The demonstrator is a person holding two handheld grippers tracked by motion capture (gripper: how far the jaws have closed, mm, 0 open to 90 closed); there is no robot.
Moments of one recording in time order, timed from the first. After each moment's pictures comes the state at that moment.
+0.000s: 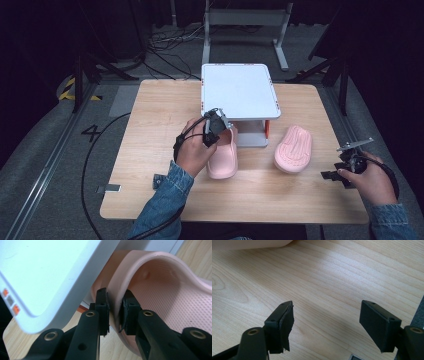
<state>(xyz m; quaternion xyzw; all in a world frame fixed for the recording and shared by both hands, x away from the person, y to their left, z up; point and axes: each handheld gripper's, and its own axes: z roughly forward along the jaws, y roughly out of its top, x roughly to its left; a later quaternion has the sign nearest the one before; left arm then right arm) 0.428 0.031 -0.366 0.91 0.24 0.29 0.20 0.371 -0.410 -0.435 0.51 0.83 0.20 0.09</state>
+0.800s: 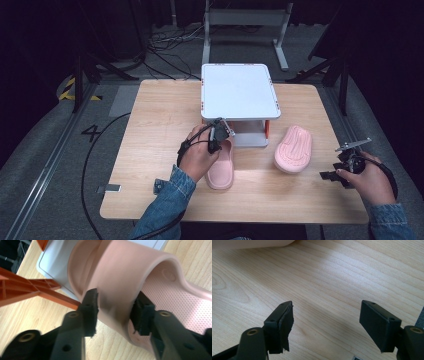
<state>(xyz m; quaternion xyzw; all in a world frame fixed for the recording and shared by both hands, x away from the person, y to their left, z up) 0.426 0.022 -0.395 0.92 0.24 0.27 0.14 0.372 -0.406 -0.436 0.51 0.84 0.20 0.09</state>
